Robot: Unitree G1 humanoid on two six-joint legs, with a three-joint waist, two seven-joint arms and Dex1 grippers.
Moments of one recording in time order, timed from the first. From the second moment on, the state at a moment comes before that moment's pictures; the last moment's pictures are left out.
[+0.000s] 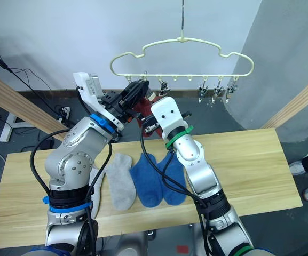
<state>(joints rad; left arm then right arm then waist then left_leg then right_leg) -0.59 0.23 0.14 -0.29 -0.63 0.61 -0.32 -0.56 0.06 0.30 -0.10 -0.17 0.27 0.12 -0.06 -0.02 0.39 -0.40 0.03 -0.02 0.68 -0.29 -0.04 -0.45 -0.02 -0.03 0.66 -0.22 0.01</state>
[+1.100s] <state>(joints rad) -0.52 0.32 0.09 -0.31 -0.57 0.53 -0.43 -0.54 0.06 0.31 -0.09 -0.14 0.30 0.18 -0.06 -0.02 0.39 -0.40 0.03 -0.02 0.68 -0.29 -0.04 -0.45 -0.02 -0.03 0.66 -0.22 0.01</state>
